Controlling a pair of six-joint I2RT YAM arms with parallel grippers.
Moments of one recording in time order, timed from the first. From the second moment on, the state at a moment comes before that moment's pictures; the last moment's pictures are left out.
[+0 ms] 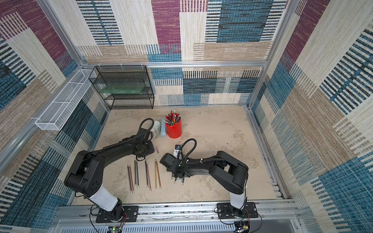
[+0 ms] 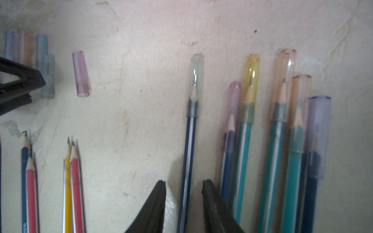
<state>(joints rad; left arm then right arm) -0.36 1.65 0.95 -0.45 -0.05 -0.72 1.07 1.84 1.01 -0.20 0.40 1.01</state>
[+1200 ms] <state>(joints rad) -0.36 1.74 0.98 -0.37 0.01 -0.70 1.07 1.92 1.10 -0.20 0.41 0.98</state>
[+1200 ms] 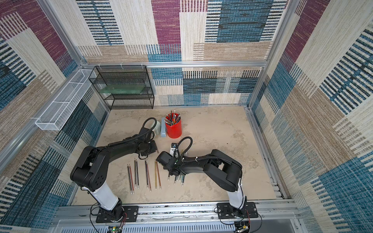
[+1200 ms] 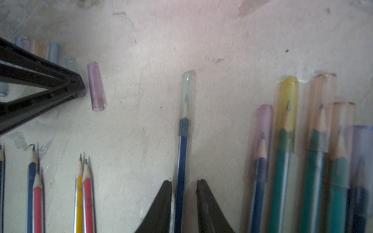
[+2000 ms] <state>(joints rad) -0.37 1.72 0.96 -0.36 0.08 -0.70 1.07 1.97 1.14 -0.18 0.42 0.97</state>
